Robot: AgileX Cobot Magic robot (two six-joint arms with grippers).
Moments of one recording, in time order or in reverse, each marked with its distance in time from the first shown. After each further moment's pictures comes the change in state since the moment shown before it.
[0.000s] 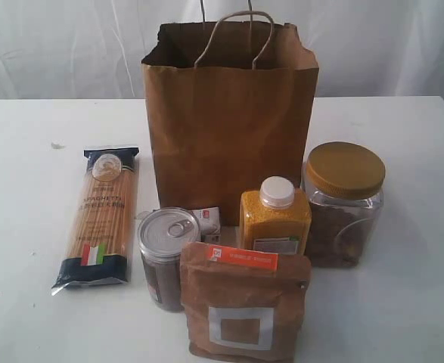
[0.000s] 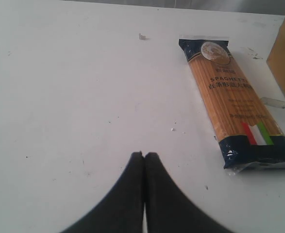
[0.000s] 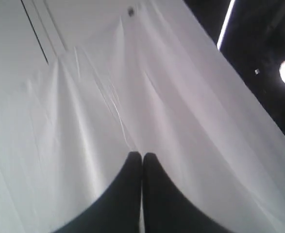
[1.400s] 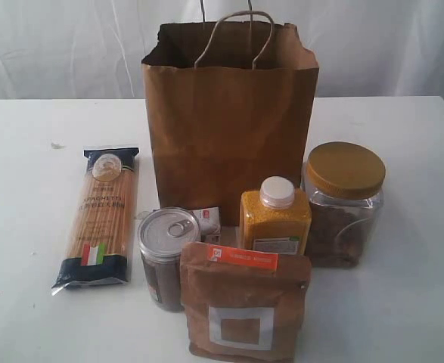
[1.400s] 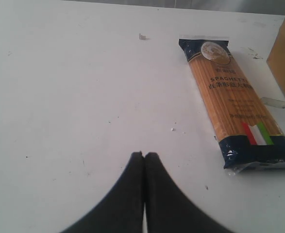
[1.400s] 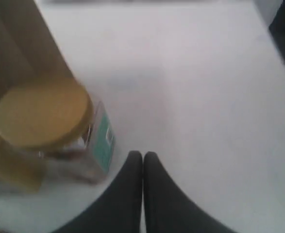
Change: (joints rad) left arm 0.000 0.000 0.000 0.000 0.000 0.000; right arm 0.000 0.847 -0.725 0.085 1.207 -0.660
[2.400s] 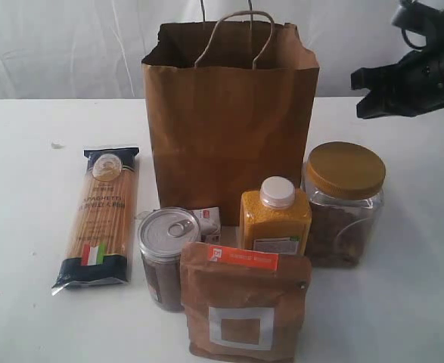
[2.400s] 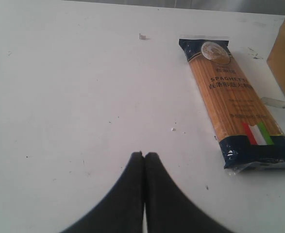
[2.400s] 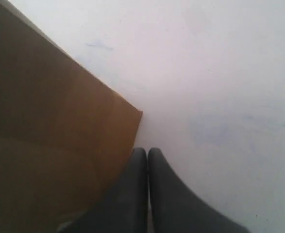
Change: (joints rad) left arm 0.000 0.000 0.000 0.000 0.000 0.000; right arm 0.006 0.891 -0.592 0.523 0.071 -0.452
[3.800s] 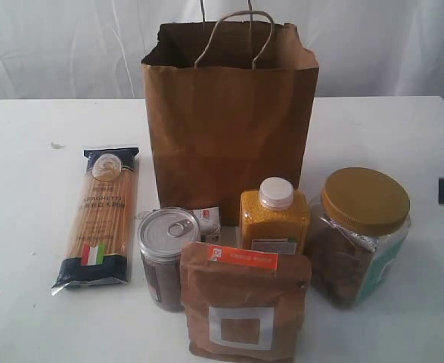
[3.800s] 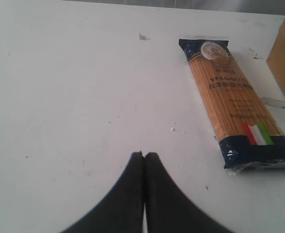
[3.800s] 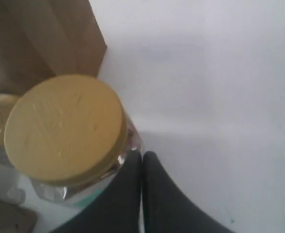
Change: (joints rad) left arm 0.000 0.000 0.000 0.000 0.000 0.000; right arm 0.001 -0.870 0.720 -0.276 -0.152 0.240
